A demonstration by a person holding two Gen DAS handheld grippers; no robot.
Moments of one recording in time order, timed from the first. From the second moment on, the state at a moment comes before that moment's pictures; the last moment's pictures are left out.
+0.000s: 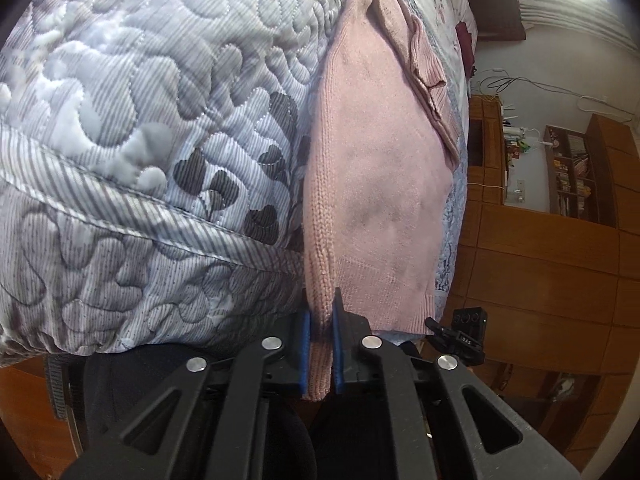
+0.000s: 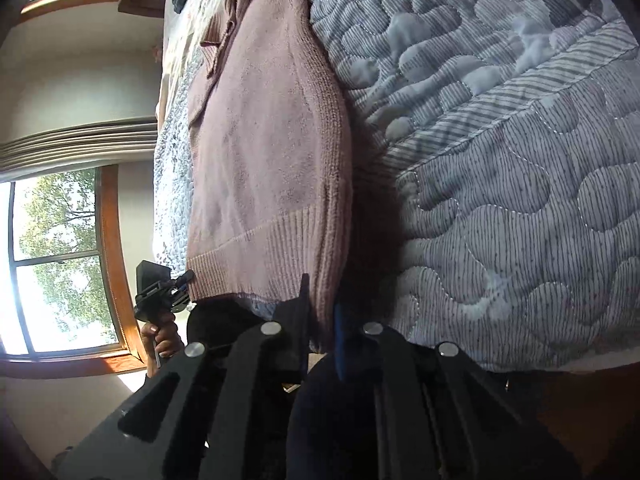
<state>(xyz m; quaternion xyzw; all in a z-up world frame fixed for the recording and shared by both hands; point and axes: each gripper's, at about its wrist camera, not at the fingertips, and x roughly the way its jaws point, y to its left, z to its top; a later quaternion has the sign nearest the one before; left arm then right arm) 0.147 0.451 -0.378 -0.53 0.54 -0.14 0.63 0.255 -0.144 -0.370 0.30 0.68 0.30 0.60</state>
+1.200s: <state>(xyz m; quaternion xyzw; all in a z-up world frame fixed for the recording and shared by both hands) 0.387 0.546 -0.292 -0.61 0.39 -0.09 0.68 0.536 -0.087 -0.259 0.36 0.55 0.33 0.68</state>
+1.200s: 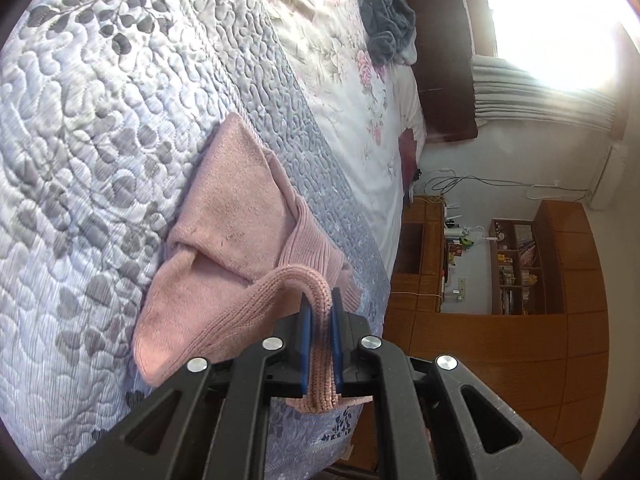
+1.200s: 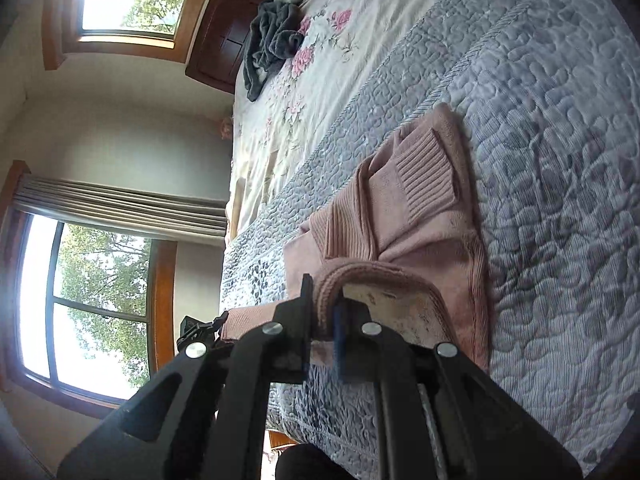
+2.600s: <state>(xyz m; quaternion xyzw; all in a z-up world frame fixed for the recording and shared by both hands) 0.548 0.540 -0.374 -0.41 0.51 -0.07 0.75 0.661 -0.016 -0.359 0.18 0.60 0.27 0.73</state>
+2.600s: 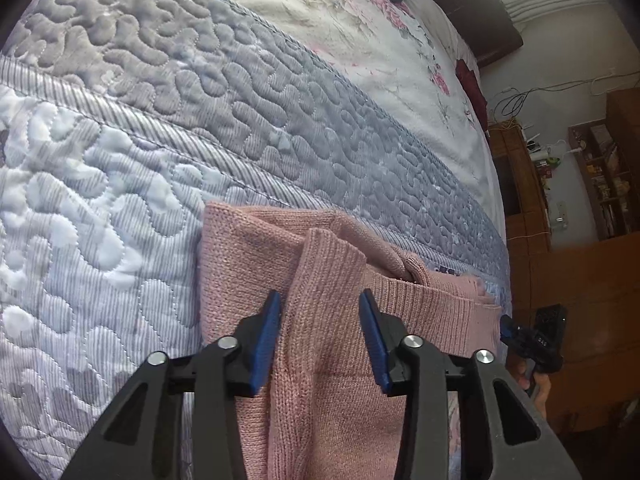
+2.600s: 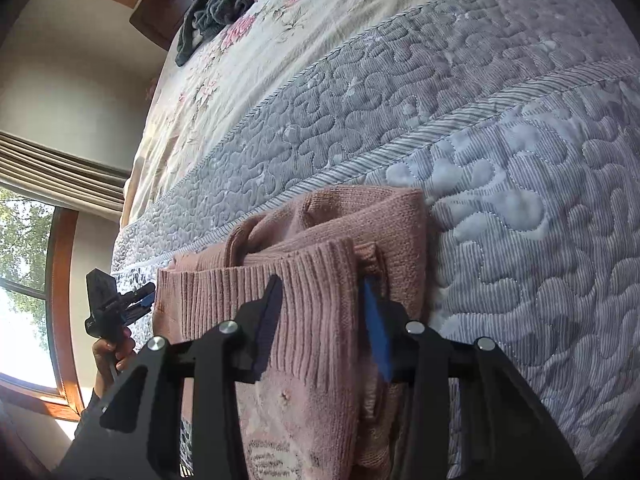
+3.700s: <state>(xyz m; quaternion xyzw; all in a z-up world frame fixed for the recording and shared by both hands) 0.612 0.571 -0.395 -0.39 0.51 -0.01 0.76 0.743 -0.003 -0.378 0.16 0.58 0.19 0.77</state>
